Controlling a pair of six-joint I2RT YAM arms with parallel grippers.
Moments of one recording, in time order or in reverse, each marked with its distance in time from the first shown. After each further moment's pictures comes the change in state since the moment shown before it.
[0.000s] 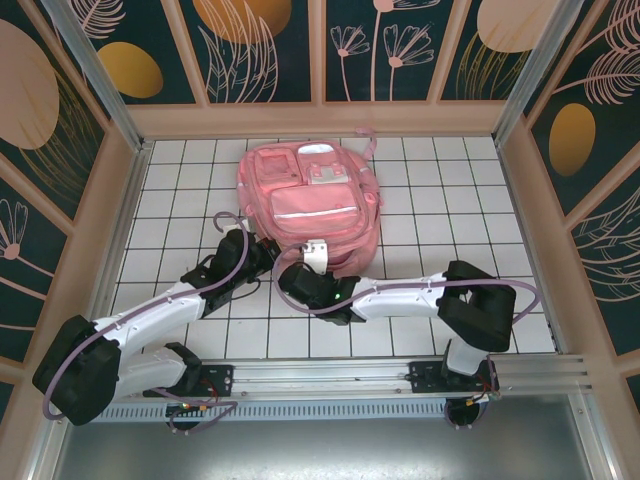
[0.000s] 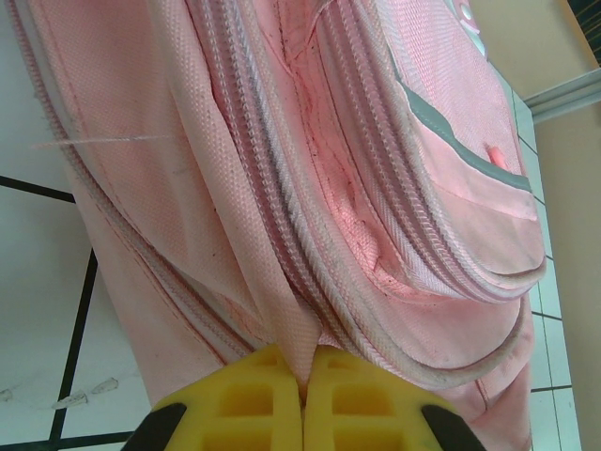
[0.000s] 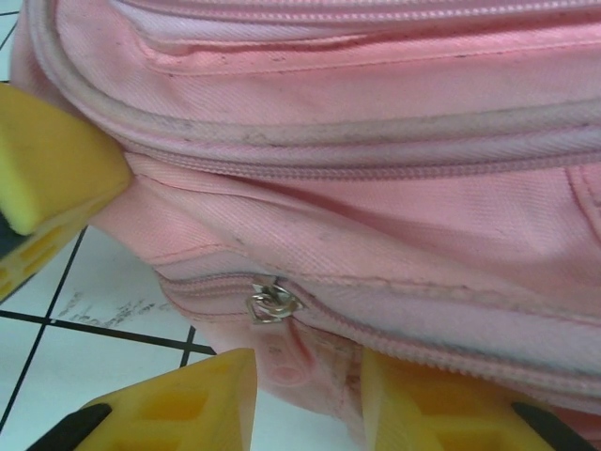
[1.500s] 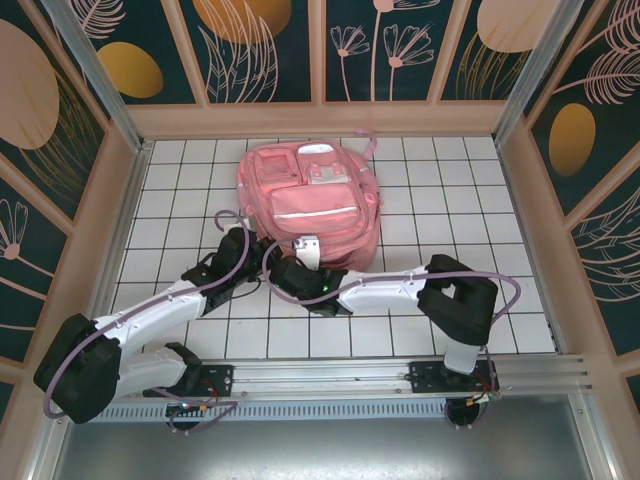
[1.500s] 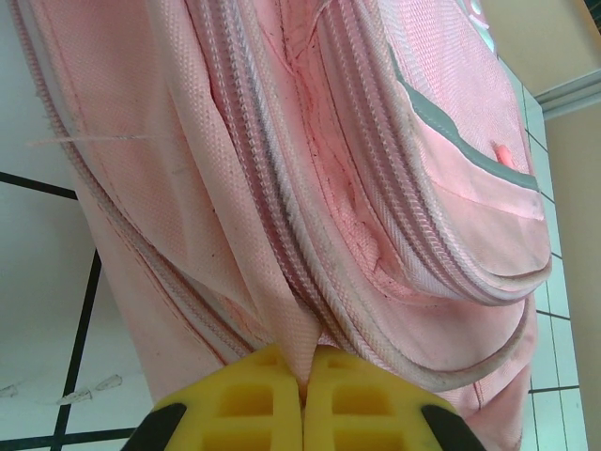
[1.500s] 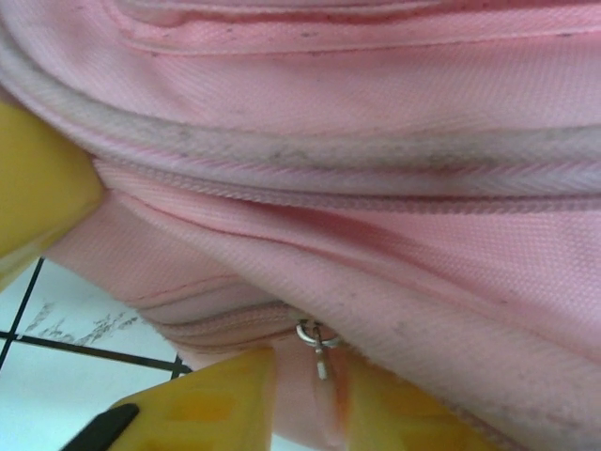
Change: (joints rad) left arm 0.000 0.011 0.024 -0.037 -0.003 0.000; right arm -0.034 0.107 0.094 -0.052 -0.023 -0.003
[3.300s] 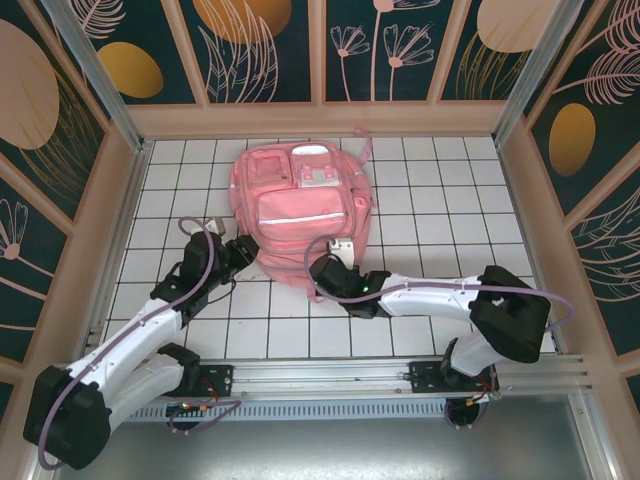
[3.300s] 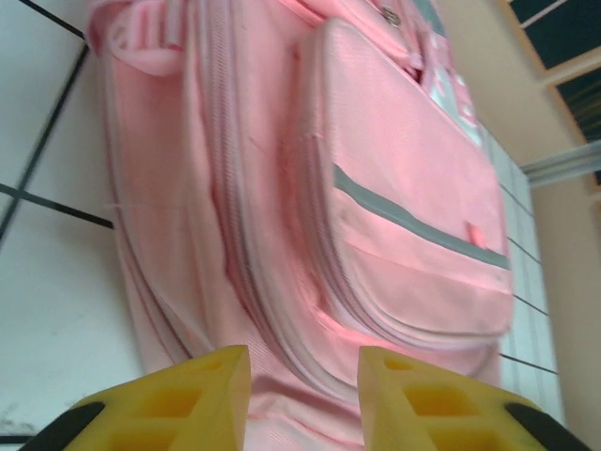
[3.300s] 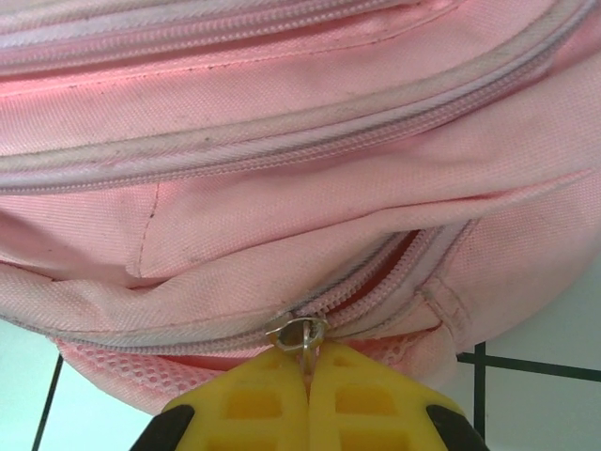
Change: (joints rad) left arm 0.191 -0.264 -0.087 -0.108 0.085 0.038; right arm -0.079 -0.270 -0.247 -0.039 -0.126 -0.019
